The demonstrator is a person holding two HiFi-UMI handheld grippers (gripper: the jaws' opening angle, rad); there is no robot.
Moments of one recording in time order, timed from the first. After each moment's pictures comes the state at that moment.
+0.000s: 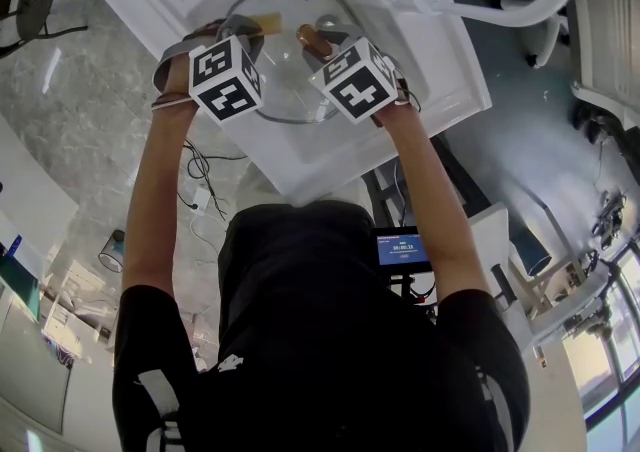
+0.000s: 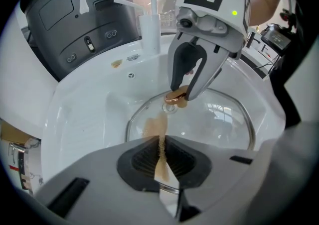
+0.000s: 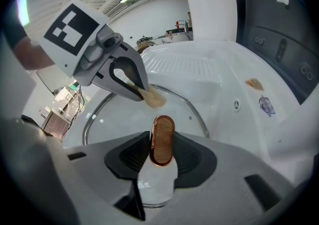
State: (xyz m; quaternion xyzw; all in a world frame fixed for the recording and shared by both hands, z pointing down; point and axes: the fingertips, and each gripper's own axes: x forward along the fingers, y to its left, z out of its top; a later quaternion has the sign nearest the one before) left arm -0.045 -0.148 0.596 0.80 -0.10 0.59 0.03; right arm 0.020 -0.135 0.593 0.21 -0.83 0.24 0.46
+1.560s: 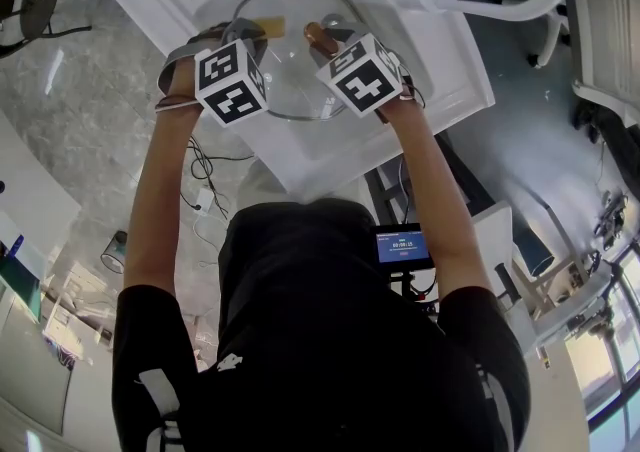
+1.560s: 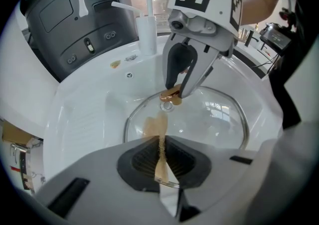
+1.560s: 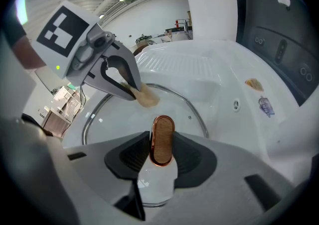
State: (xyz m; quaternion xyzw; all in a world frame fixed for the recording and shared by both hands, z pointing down) left arm -0.050 -0.137 0.592 0.80 -0.10 0.59 0.02; right arm 0.021 -0.134 0.595 0.22 -0.82 0.24 0.47
